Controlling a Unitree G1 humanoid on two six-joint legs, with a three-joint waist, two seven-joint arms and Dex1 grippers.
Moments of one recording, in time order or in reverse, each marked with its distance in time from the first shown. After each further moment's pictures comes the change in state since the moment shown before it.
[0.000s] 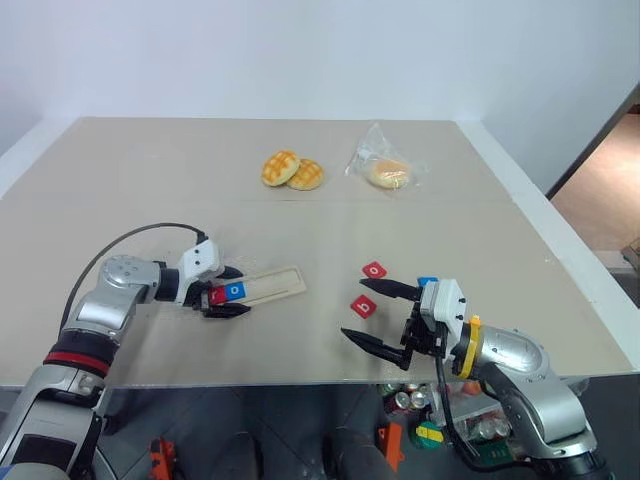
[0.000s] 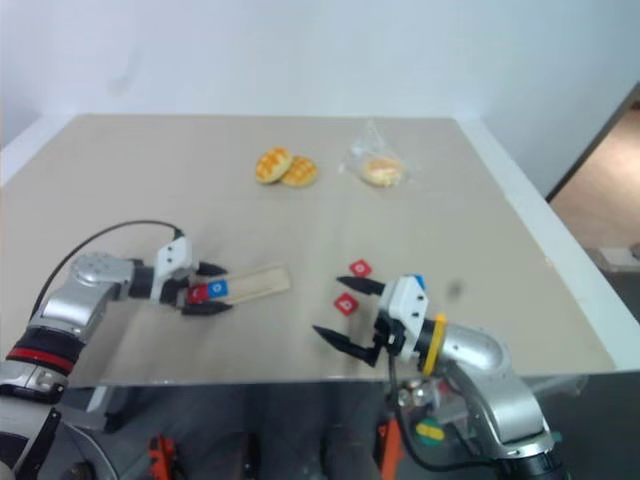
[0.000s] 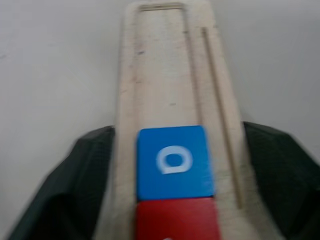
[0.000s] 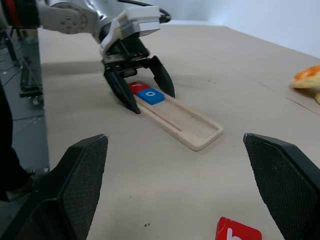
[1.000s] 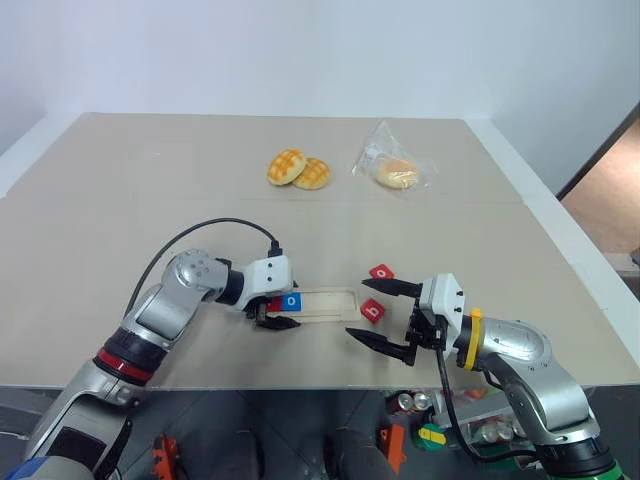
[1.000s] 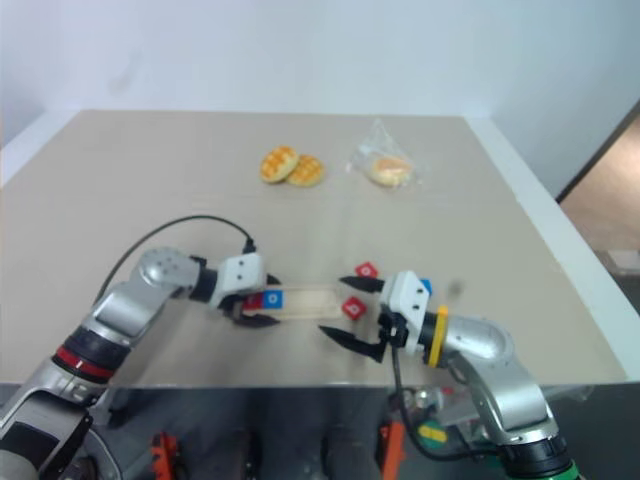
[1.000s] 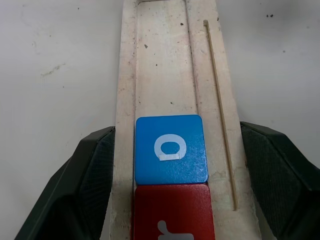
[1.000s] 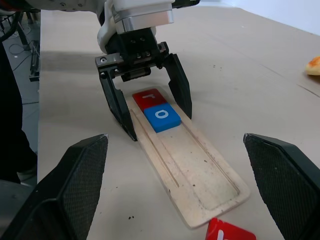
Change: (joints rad) left arm -0.028 -0.128 -0.188 -0.427 0.169 0.292 0.091; right arm -0.038 -0.025 -0.001 0.054 -0.018 0.015 0.033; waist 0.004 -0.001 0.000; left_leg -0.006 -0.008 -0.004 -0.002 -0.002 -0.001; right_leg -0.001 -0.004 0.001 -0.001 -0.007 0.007
